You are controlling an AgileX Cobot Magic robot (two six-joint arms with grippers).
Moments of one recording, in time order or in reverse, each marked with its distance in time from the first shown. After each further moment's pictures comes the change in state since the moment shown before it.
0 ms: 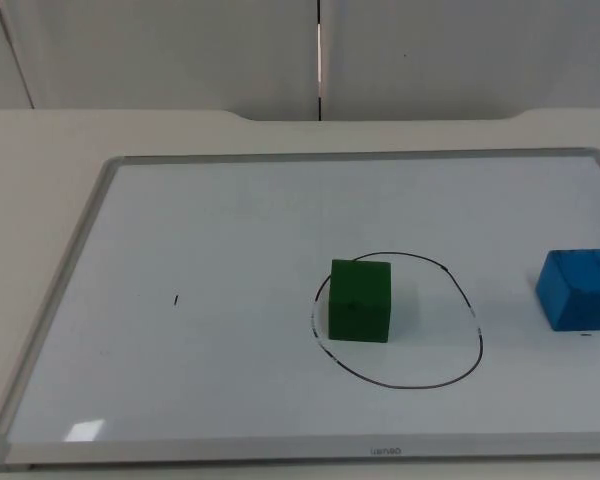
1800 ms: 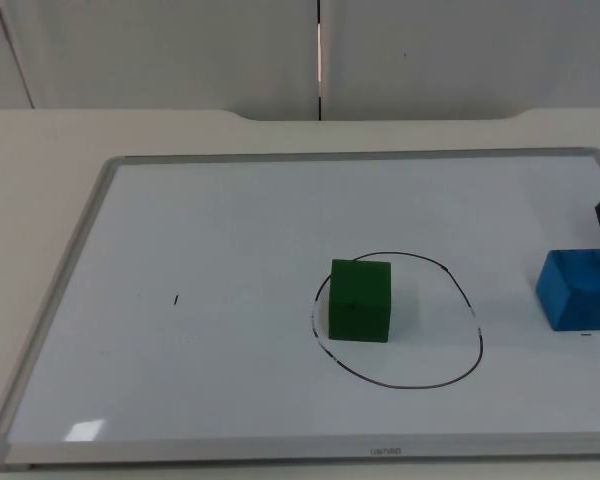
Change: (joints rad) right arm 0.141 0.533 -0.218 0.106 -0.129 0.030; left arm 0.000 0.000 0.000 0.005 0.000 0.000
